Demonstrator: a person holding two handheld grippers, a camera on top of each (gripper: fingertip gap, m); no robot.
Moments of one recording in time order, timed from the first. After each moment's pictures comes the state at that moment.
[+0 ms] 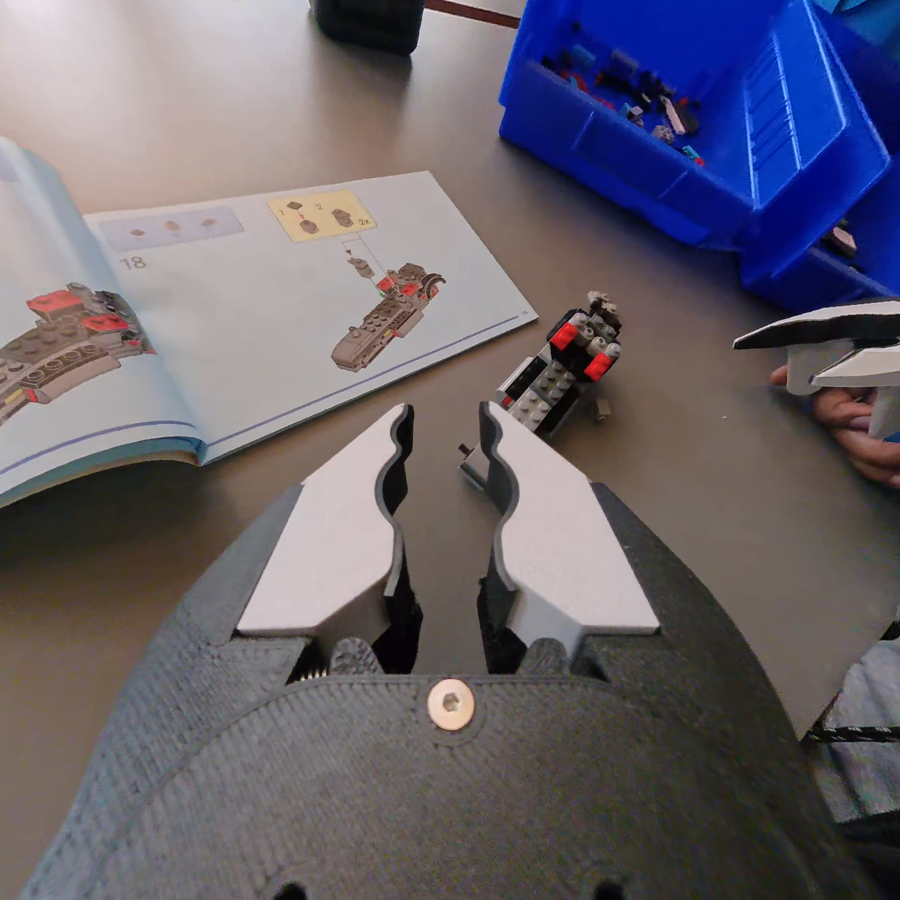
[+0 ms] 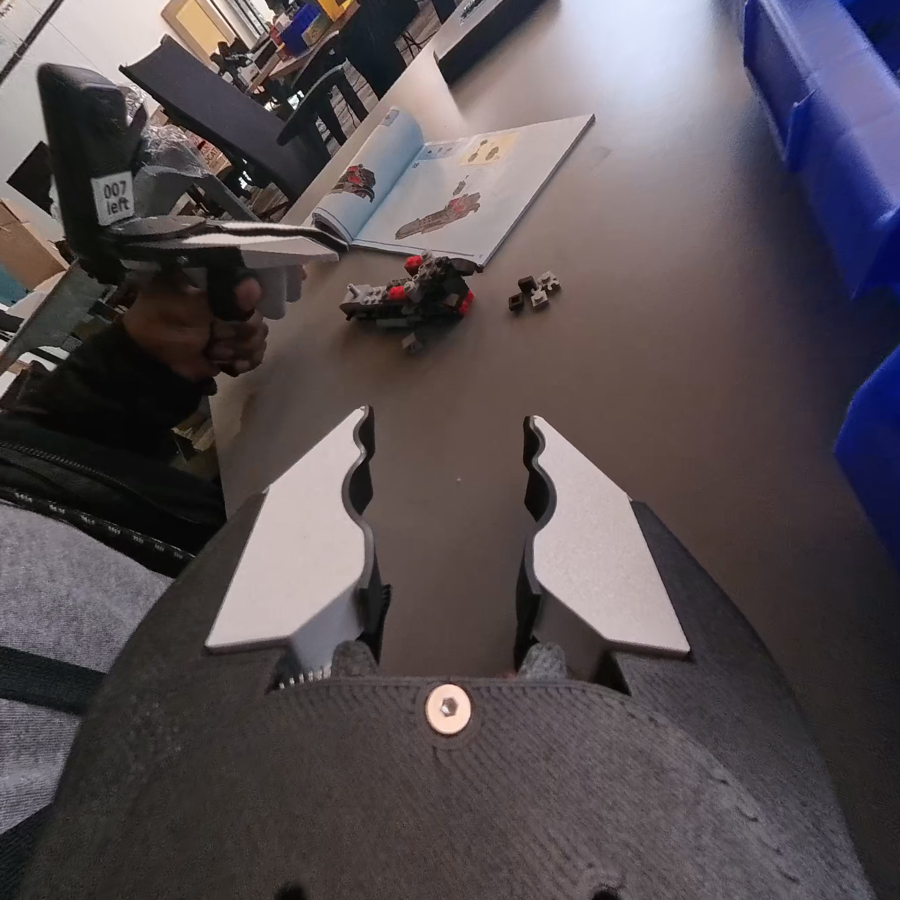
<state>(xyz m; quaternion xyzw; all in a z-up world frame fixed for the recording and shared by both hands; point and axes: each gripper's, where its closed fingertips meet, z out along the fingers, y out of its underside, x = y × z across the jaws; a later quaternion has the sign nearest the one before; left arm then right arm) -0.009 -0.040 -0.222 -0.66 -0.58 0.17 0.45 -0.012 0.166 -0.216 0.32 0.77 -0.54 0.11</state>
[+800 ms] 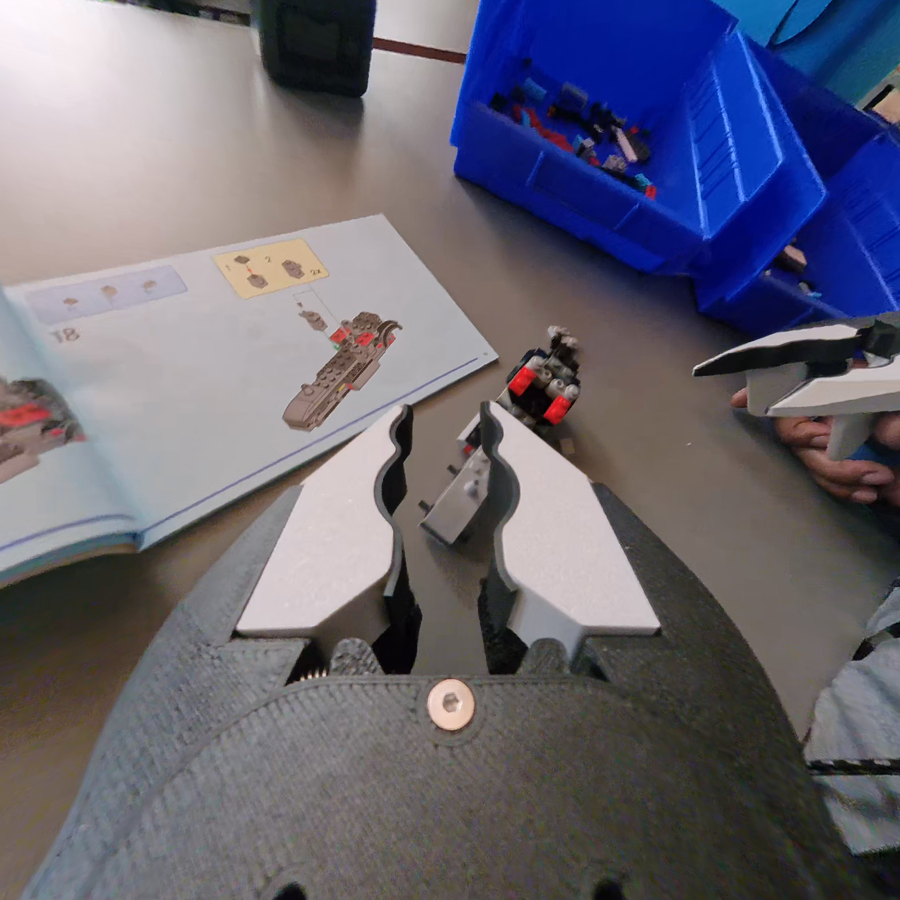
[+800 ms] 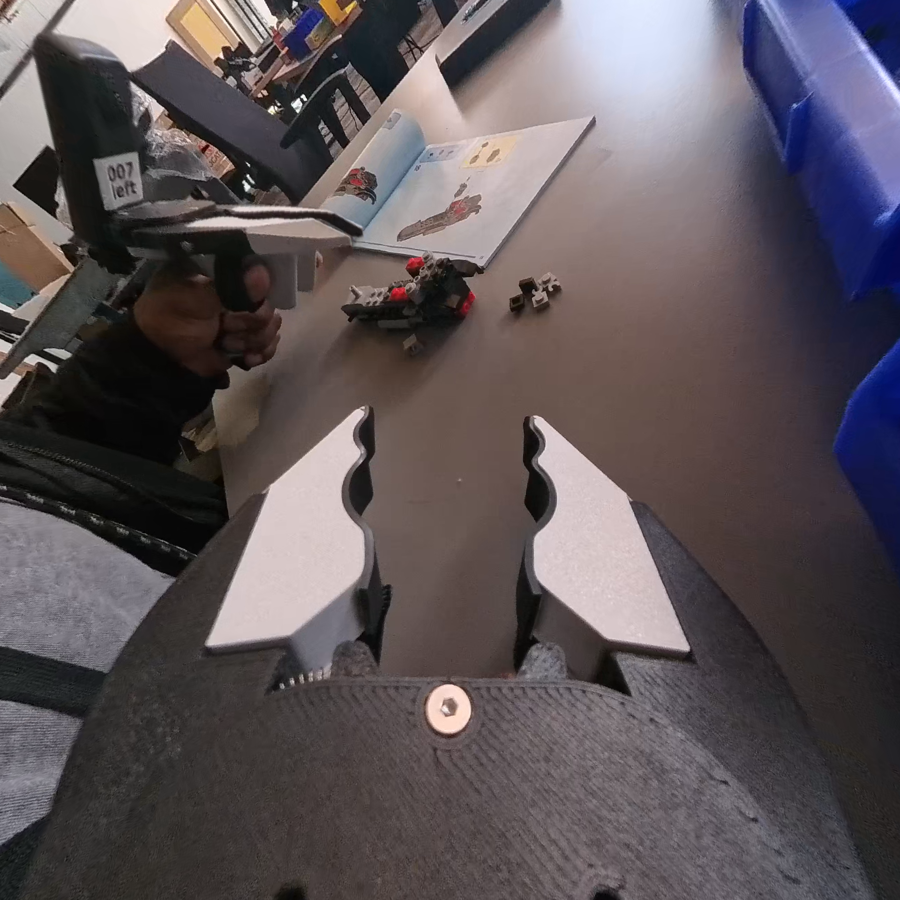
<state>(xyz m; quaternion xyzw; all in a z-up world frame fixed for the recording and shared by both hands) -0.027 -0.017 -0.208 -0.66 -0.56 0.16 0.47 -0.012 0.166 -0.215 0.32 0.77 -0.54 0.12</state>
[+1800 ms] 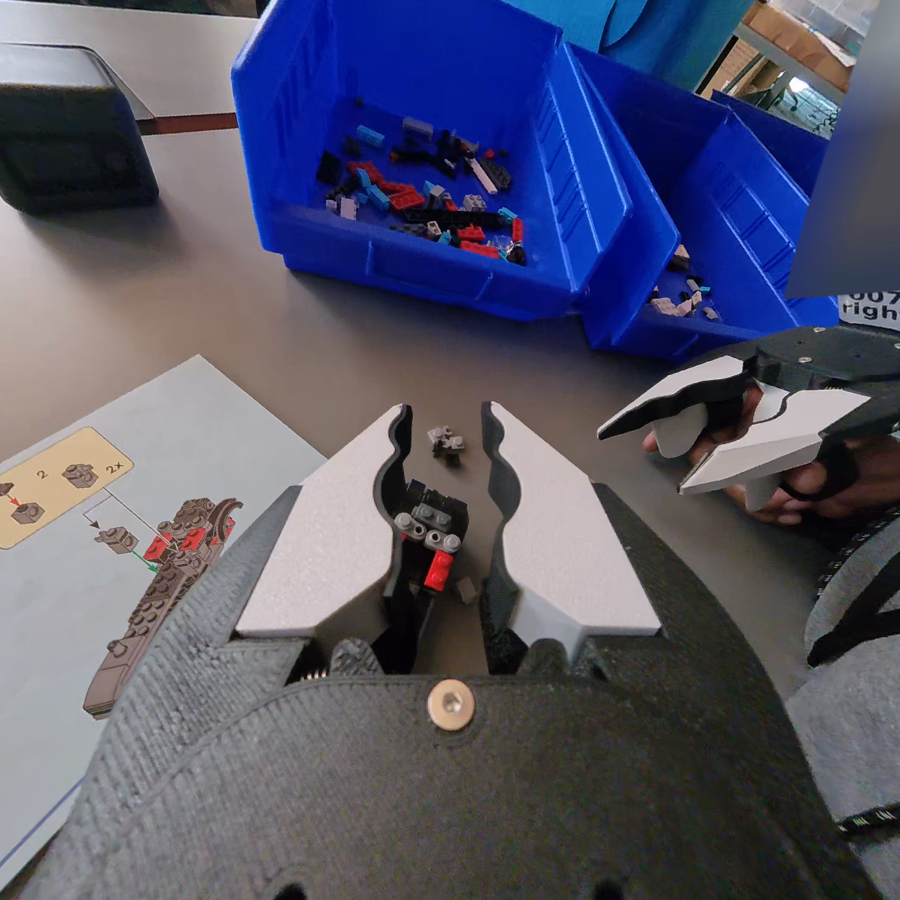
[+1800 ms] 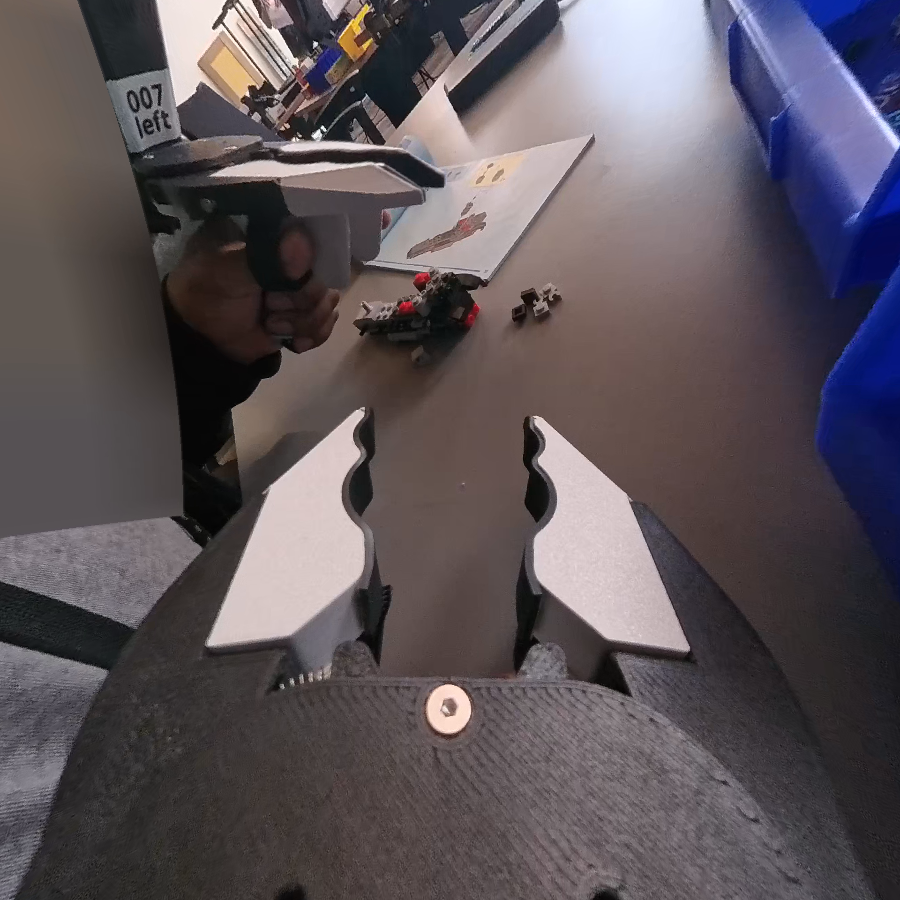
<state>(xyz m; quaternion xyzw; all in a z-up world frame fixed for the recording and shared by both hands) -0.075 0.076 -0.181 -0.72 -0.46 0.13 0.51 -0.014 0.170 -0.210 0.32 0.75 -0.56 0.13</state>
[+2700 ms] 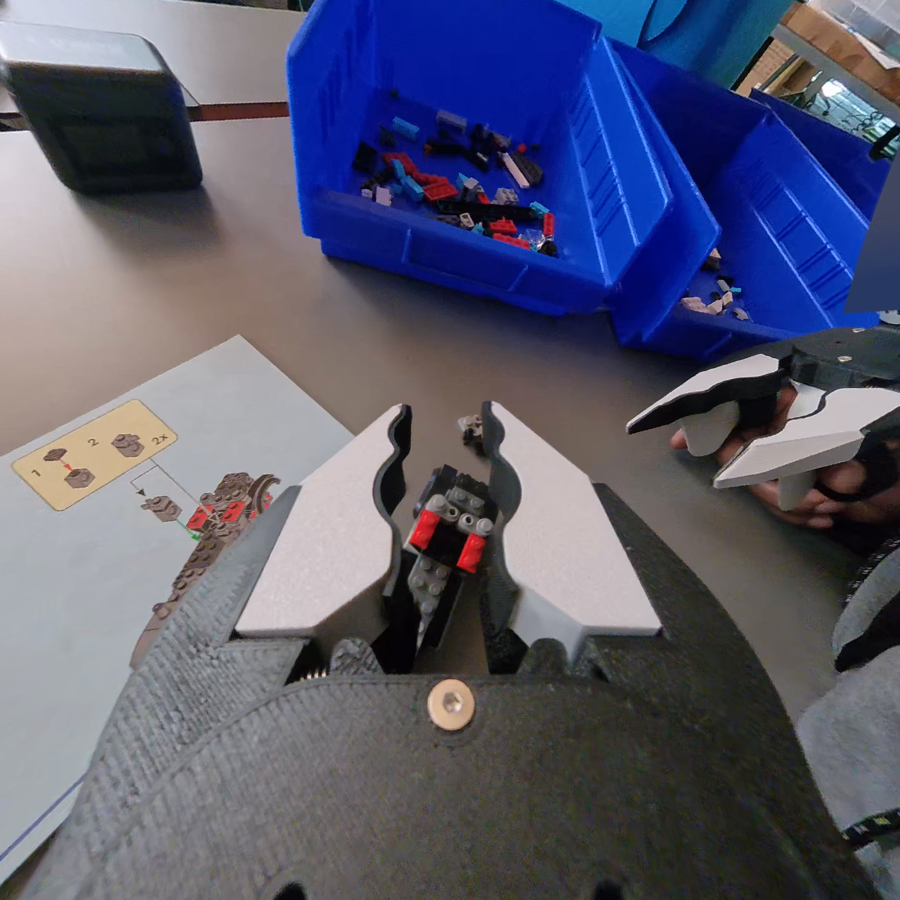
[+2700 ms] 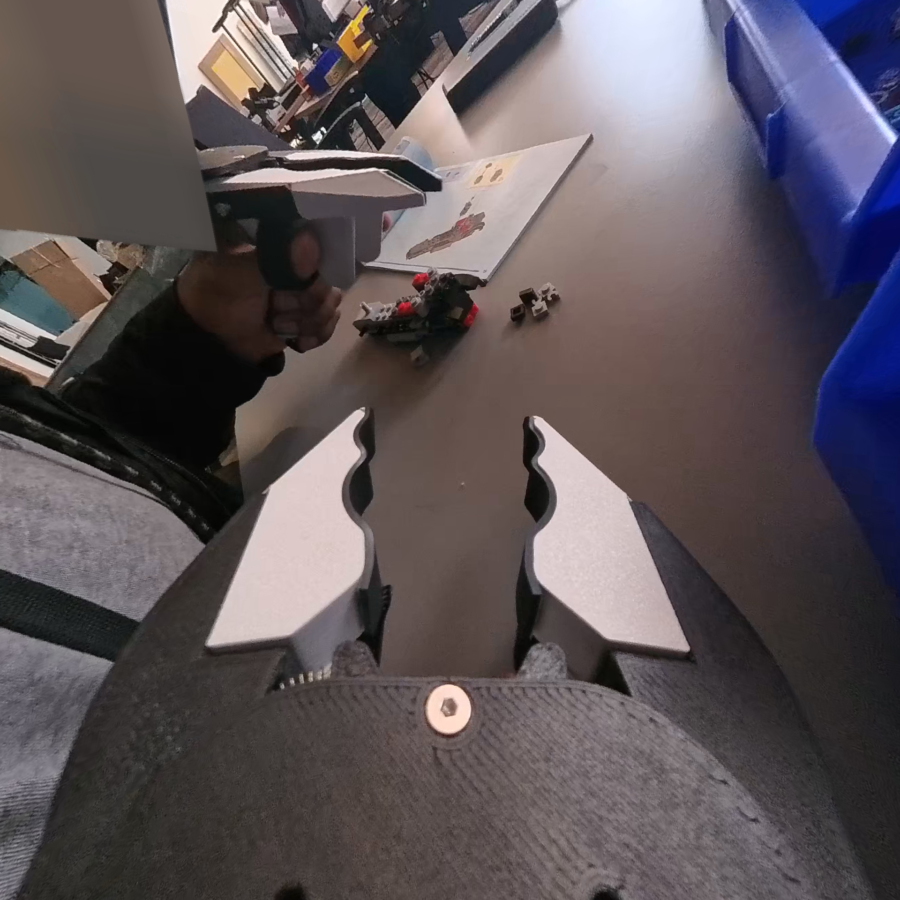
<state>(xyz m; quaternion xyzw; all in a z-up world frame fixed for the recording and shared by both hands) -0.078 0.059 -0.188 -0.71 -0.48 0.14 0.50 -0.015 0.170 -0.210 0.33 0.75 -0.56 0.13</state>
